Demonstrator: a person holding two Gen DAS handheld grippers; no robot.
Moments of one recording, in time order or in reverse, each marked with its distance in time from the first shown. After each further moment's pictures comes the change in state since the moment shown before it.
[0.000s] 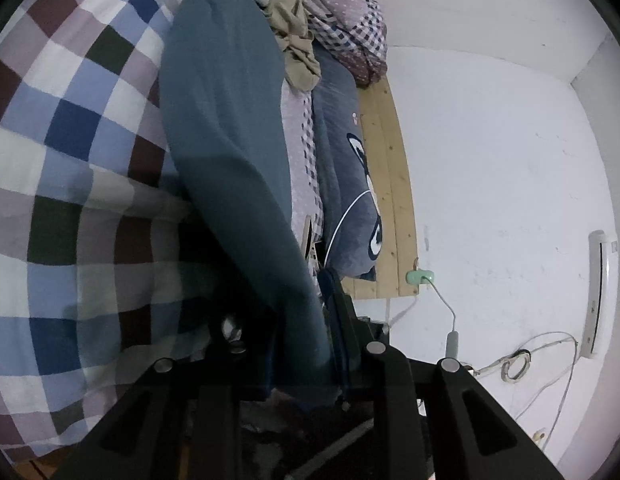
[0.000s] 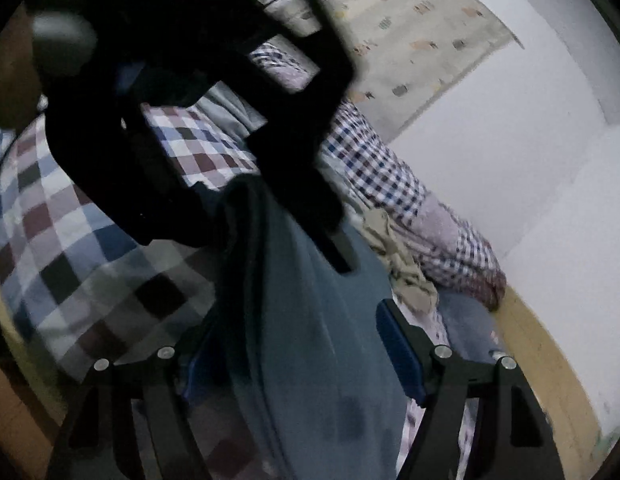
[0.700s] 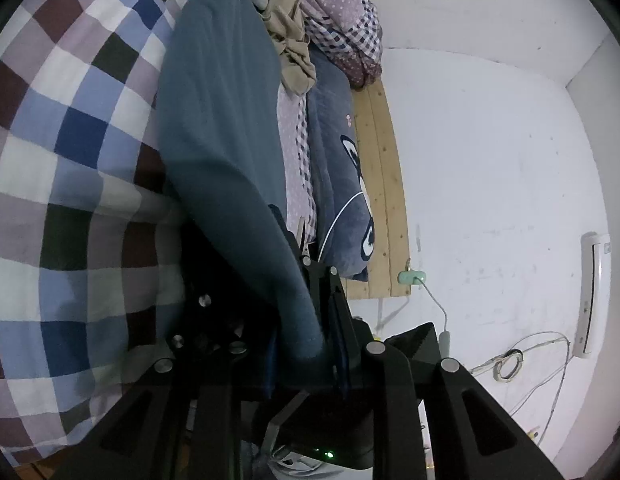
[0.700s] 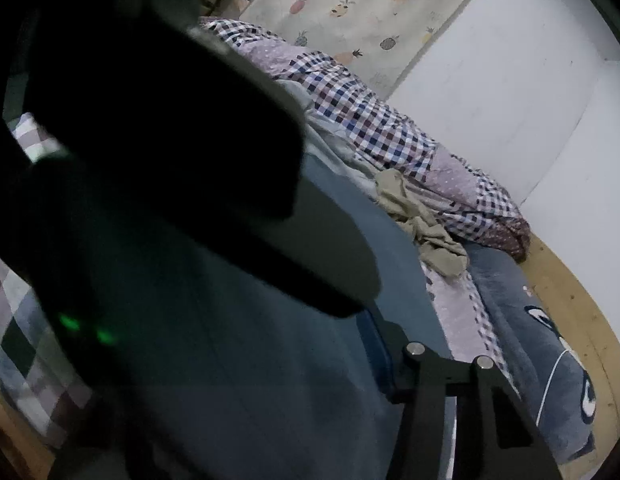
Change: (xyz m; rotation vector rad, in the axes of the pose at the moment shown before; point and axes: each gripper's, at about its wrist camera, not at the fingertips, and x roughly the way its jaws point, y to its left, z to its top) left arm -0.004 0.009 0.001 -0.002 0.001 -0.034; right arm 0.065 -0.023 0.001 0.190 0.124 0.087
